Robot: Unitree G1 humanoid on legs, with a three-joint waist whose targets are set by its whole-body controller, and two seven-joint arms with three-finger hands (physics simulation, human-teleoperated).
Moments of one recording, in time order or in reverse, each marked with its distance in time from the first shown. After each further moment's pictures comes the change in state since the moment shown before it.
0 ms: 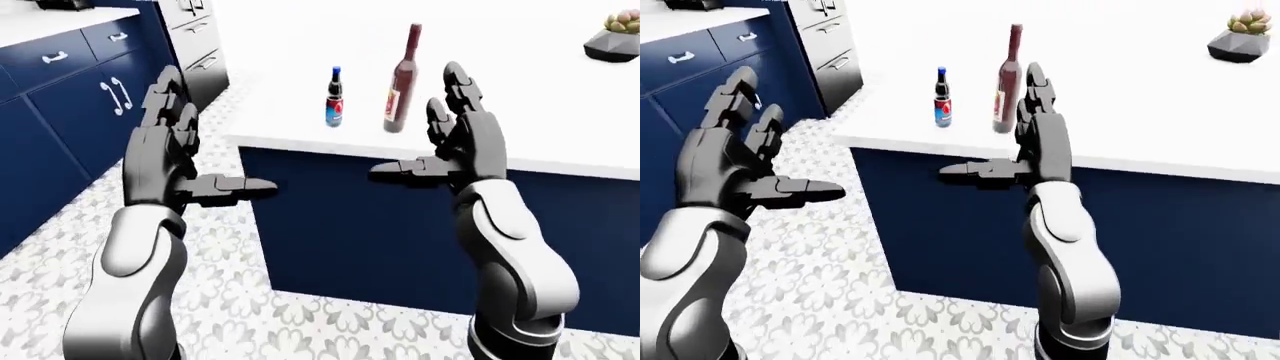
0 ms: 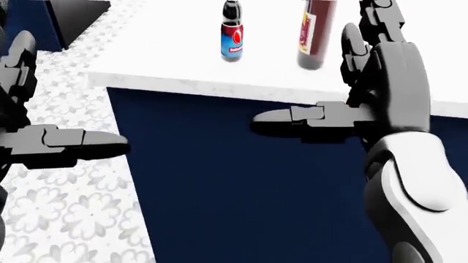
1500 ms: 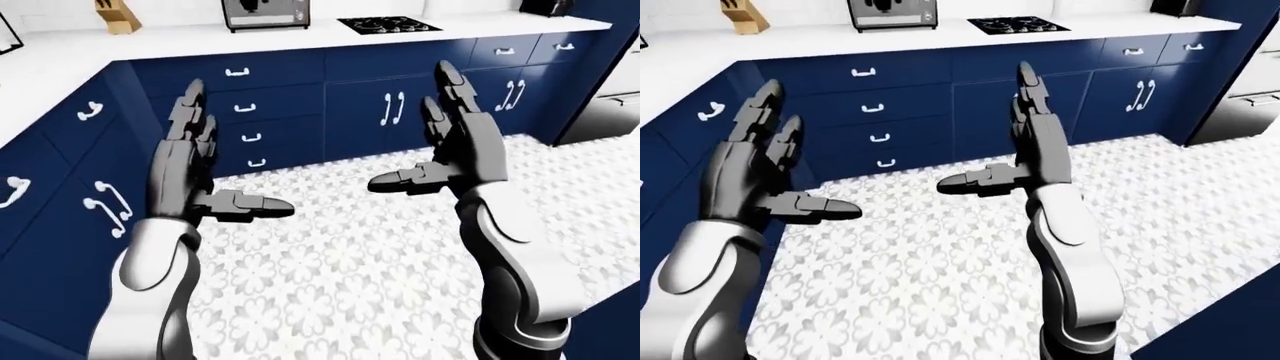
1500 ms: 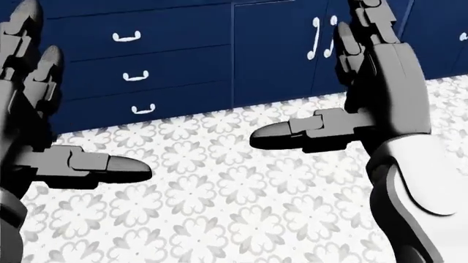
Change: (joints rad) left arm 0.053 -0.067 -0.071 -0.049 0.142 0.000 -0.118; right arm 0.013 -0.033 0.012 -0.018 -0.037 -0.003 0.107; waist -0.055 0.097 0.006
